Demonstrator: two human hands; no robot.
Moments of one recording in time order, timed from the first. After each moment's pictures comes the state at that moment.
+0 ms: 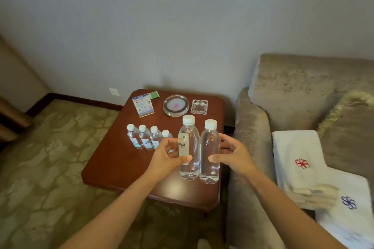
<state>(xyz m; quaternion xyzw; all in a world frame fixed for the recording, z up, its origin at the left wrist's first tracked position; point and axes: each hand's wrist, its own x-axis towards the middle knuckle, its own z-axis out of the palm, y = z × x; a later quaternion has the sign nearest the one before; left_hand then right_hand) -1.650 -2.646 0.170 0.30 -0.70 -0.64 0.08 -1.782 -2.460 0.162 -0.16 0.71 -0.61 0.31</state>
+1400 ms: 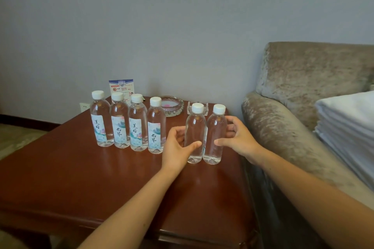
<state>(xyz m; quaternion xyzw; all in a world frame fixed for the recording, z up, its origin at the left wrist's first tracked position) -1.768 -2.705 -0.184 0.14 -0.71 -0.60 0.34 -1.878 -2.540 -0.138 -0.30 0.78 -0.55 0.10</state>
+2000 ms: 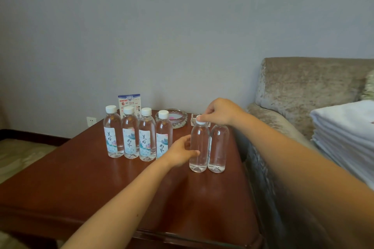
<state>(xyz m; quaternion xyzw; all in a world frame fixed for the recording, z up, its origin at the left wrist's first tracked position) -1.746 -2.726 -0.133 0.11 -0.83 -0.53 0.11 -1.866 -2.602 -0.023 -0.38 0.91 -0.19 -0.05</state>
